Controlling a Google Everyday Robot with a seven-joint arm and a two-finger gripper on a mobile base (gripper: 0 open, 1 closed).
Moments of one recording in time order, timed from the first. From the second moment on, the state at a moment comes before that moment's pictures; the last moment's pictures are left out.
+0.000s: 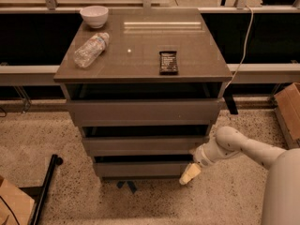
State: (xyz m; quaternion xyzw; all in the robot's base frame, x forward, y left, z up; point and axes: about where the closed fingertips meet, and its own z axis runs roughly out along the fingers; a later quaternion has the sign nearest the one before) arm 0.574 -0.178 0.386 -0.48 0.82 0.25 0.17
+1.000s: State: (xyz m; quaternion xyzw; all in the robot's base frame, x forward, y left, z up) arm 0.570 -0.170 0.335 -0.46 0.82 0.29 0.18
